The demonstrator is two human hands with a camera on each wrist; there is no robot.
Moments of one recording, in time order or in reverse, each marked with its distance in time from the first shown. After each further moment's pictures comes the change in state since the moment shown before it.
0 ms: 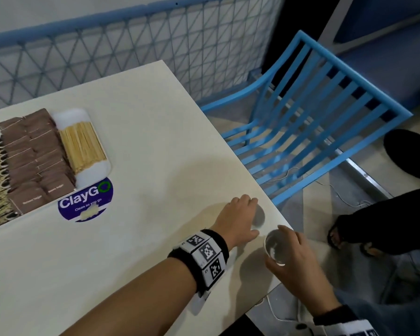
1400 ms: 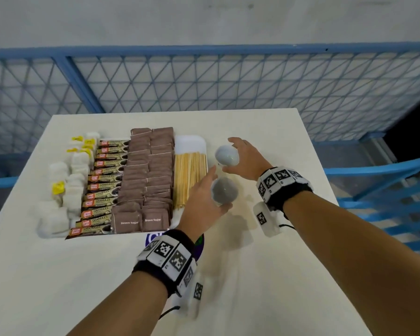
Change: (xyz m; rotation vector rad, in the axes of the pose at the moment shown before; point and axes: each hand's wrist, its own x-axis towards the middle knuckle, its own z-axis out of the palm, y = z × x) left_hand -0.042 -0.304 -0.086 -0.727 0.816 -0.642; right_hand 0.371 -0.350 0.129 0.006 -0.433 -0.622
